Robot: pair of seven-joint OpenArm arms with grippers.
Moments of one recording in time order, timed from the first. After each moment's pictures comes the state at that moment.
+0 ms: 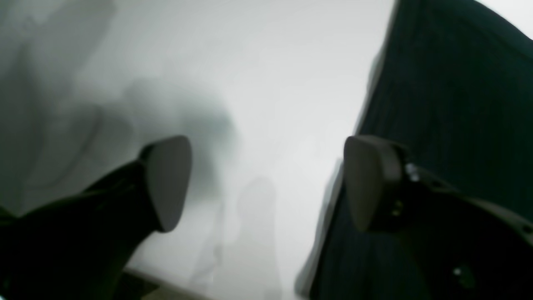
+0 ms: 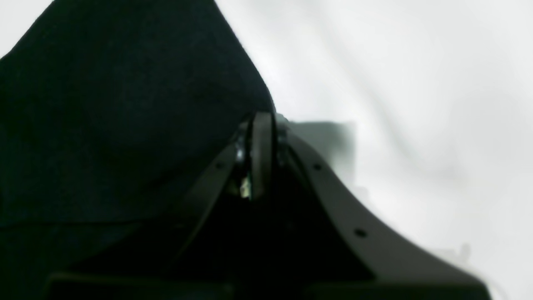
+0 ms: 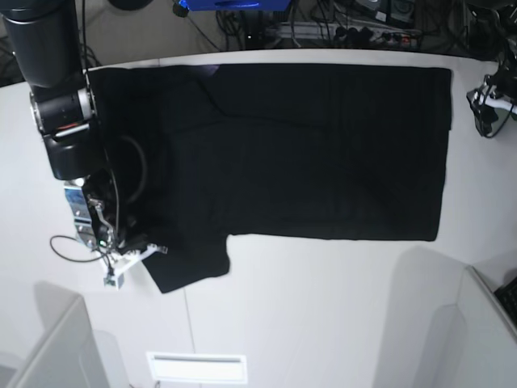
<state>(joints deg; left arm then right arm) 22.1 -16.2 -54.3 96.8 -32.0 -23.7 48.6 35.5 16.5 -23.5 36.6 37.1 -4.4 -32.4</state>
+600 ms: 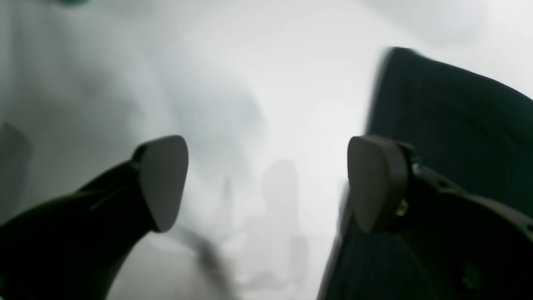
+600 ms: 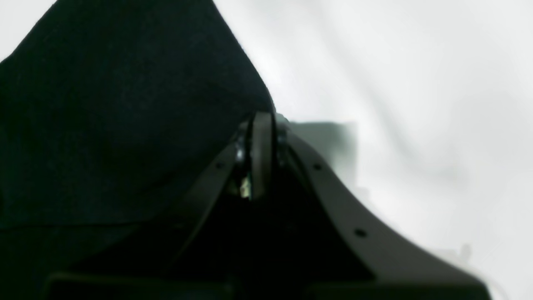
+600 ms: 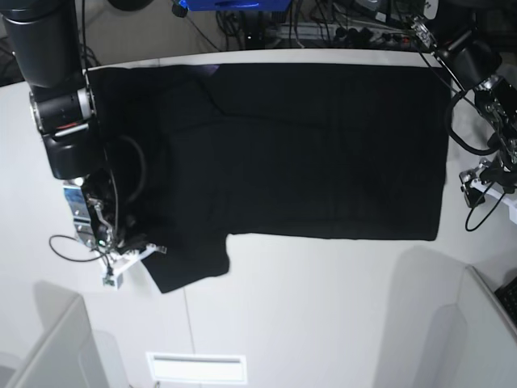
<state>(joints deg) -9.6 -22.2 -40.6 73.4 -12.2 -23.5 52.5 35.4 16.5 -23.5 36.6 37.0 -4.4 -32.2</state>
